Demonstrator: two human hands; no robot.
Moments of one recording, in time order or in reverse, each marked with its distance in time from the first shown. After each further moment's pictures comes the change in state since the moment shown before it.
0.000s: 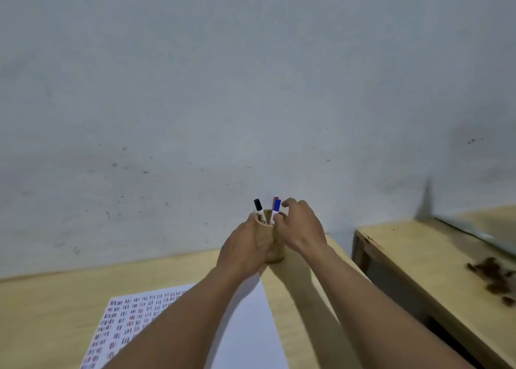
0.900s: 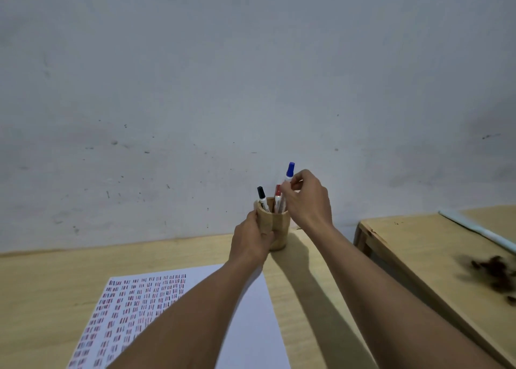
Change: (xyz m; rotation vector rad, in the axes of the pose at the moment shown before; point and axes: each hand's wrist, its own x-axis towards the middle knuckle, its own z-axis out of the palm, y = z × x) left_hand 0.009 -0.011 0.031 -0.288 0.093 -0.218; right_hand 0.003 -0.018 -0.017 0.333 0.195 0.043
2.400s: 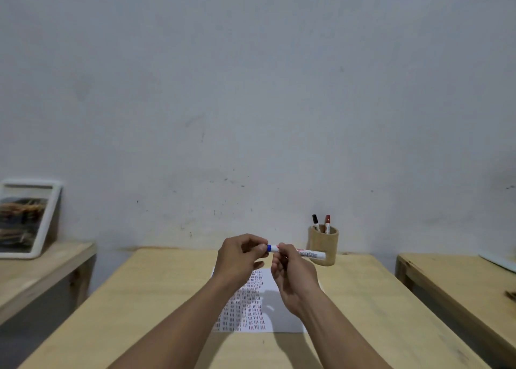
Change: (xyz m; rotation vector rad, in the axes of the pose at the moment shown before) left_hand -0.171 -0.010 -0.190 -0.467 0.132 0.064; right_hand -0.227 -0.107 0.023 1.252 -0.343 0.677
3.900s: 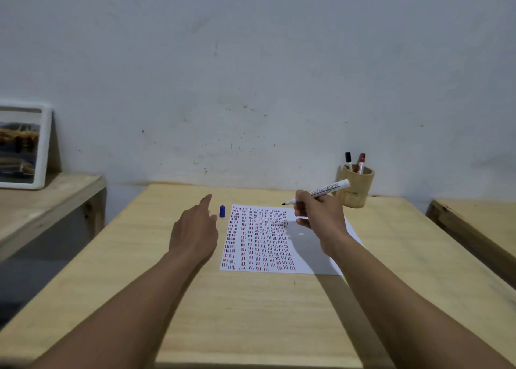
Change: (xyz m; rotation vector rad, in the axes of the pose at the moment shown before) left_hand 0.009 -0.096 -0.112 0.979 0.183 -0.073; right_hand 0.070 0.030 -0.022 -0.678 0.036 -0.279
